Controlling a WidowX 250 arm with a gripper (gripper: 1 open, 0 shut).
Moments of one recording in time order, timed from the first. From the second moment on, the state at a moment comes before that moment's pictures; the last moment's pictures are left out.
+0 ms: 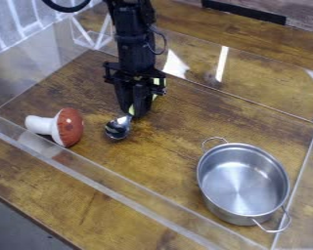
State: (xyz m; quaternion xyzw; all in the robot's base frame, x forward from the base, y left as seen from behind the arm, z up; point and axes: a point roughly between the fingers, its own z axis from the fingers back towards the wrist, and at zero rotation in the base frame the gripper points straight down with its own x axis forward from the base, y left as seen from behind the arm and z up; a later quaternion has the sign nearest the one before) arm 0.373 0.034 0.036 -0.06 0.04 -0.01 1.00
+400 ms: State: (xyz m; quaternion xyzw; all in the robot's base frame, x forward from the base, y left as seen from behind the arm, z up) arm 0.369 0.028 0.040 -0.07 0.03 0.01 1.00
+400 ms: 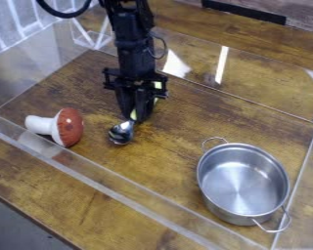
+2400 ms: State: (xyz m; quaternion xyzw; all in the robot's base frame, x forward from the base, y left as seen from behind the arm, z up) arm 0.438 -0.149 0.069 -0.01 0.01 -0.19 0.98
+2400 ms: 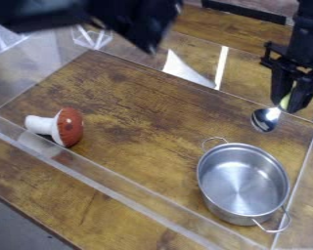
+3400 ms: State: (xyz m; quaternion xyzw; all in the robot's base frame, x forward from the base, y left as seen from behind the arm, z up) arm 0.453 -0.143 0.039 0.00 0.01 -0.13 0.99
